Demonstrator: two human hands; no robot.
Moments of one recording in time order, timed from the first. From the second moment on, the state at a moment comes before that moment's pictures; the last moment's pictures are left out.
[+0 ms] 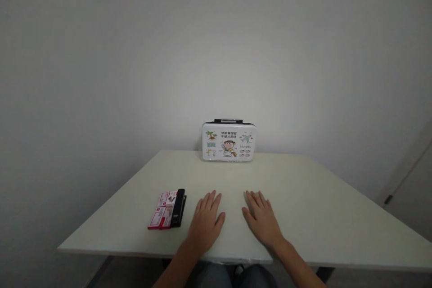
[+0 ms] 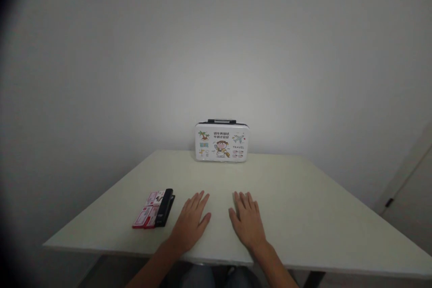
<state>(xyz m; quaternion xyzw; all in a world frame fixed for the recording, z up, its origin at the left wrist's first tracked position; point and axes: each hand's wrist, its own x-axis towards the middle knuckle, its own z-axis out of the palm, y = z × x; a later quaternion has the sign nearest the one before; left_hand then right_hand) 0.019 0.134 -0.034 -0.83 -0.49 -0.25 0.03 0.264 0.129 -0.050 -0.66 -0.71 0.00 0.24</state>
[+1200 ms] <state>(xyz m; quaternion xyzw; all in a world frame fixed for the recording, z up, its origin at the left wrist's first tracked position) 0.026 0.149 -0.061 -0.81 -0.54 -0.21 0.04 0.222 0.103 -0.046 -0.74 -0.64 0.02 0.19</state>
